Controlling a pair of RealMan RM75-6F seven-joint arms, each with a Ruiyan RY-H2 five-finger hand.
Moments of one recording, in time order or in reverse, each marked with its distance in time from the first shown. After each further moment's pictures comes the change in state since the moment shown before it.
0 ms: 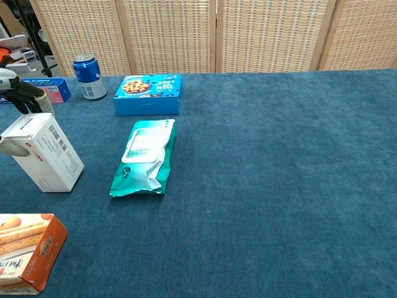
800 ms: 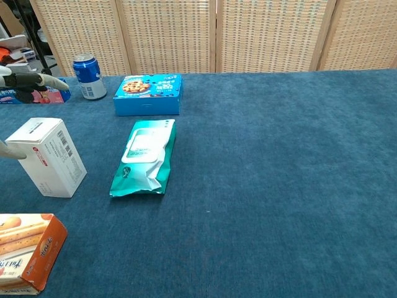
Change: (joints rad) left arm 0.014 0.036 0.029 -0.018 0.131 -0.001 -0.115; right arm -0.001 -0.009 -0.003 -0.003 -0.009 0.009 -0.033
